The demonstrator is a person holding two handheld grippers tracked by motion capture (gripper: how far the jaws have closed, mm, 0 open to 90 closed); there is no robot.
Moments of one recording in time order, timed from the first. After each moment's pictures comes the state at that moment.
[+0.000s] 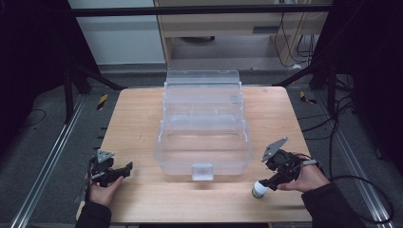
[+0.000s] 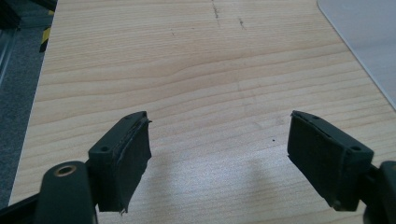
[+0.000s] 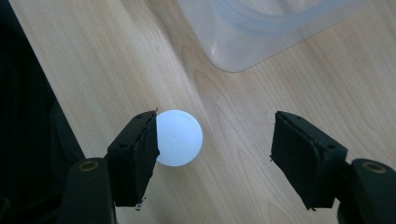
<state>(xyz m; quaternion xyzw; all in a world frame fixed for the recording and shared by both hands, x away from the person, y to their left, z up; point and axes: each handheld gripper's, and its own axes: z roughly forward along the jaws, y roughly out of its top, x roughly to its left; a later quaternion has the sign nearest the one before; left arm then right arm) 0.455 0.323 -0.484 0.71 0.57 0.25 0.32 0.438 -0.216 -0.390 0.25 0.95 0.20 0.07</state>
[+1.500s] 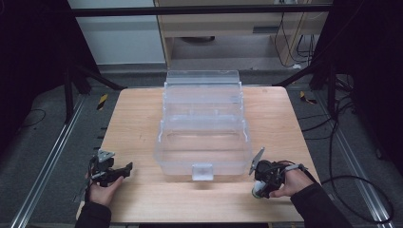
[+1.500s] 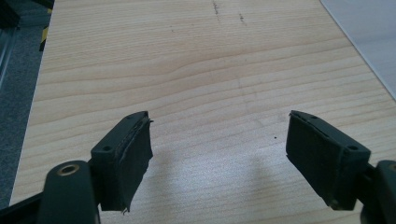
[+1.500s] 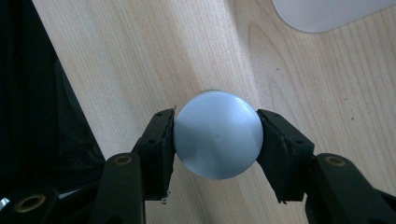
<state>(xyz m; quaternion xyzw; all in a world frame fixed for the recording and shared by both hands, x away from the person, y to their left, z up) 0.456 0.323 -0.485 0.72 0.57 0.25 0.31 0.443 -0.190 -0.434 0.20 0.97 0.10 0.00</state>
